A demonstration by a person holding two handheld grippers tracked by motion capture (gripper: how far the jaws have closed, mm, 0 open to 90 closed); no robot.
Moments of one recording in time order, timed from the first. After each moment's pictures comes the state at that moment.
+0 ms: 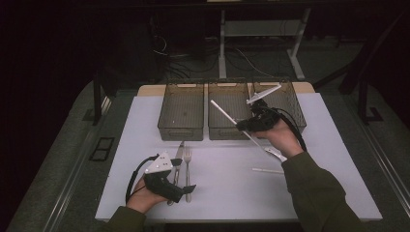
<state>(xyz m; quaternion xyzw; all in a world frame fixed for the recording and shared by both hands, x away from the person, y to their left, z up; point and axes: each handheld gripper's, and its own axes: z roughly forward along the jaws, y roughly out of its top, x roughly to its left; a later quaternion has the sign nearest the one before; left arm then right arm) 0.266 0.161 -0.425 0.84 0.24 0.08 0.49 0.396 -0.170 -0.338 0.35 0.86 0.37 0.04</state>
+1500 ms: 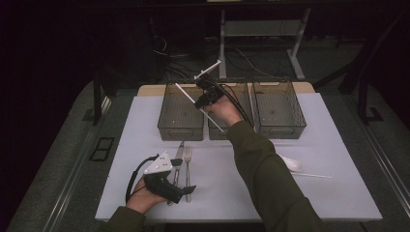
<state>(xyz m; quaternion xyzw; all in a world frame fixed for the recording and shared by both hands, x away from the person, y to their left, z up) 0.265 0.161 -0.424 0.84 0.23 0.08 0.49 0.492 -0.030 -0.332 0.40 0.86 0.32 0.04</state>
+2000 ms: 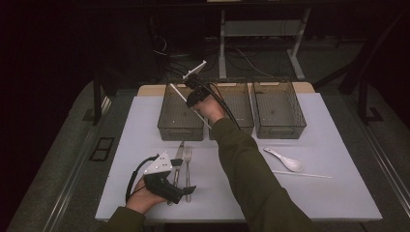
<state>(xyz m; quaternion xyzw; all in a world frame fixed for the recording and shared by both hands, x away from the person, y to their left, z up) 0.265 0.160 -0.423 0.83 0.23 0.08 0.50 0.515 0.008 -0.351 0.43 0.85 0.29 0.05</state>
